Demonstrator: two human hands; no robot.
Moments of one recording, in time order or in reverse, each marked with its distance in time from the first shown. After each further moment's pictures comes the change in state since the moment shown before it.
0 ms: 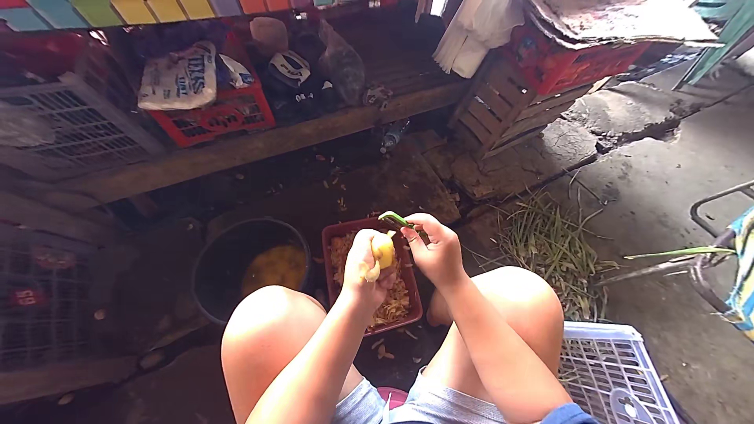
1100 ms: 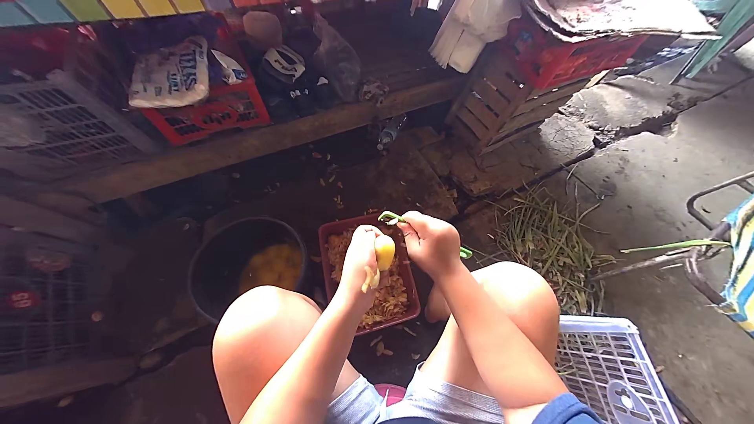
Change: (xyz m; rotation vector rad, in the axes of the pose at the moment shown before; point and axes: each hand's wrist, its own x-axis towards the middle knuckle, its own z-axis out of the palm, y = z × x) left_hand -0.003 0.001 -0.001 0.275 0.050 0.007; right_hand 0.005 -0.001 -0.004 -0.291 -0.028 -0.138
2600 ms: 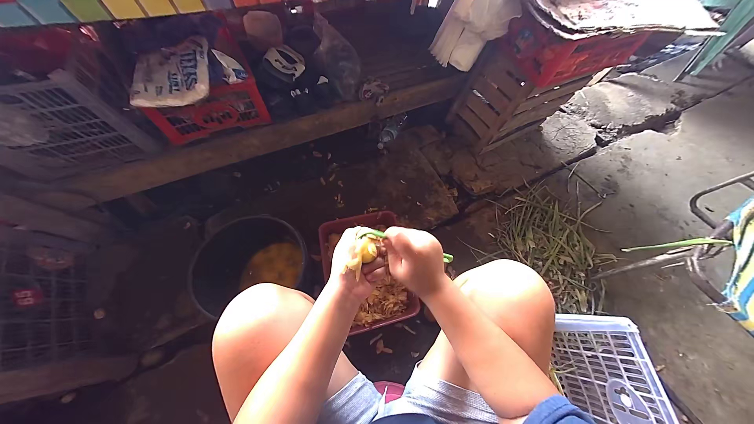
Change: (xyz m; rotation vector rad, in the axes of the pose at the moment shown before) left_hand 0.011 0.000 -0.015 -0.442 -0.152 -0.227; right_hand -0.010 -0.025 0.008 0.024 0.026 -0.128
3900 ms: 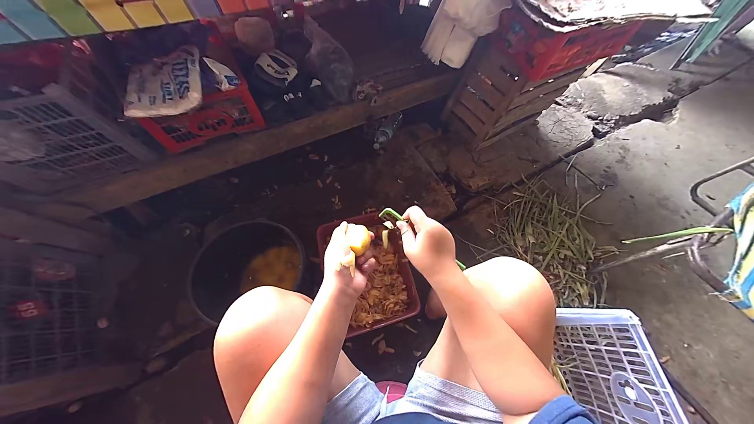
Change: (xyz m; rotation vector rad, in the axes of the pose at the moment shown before) left_hand 0.011 0.002 0.005 0.044 0.267 0.173; right_hand 0.012 0.018 -0.017 0.093 -0.294 0.649
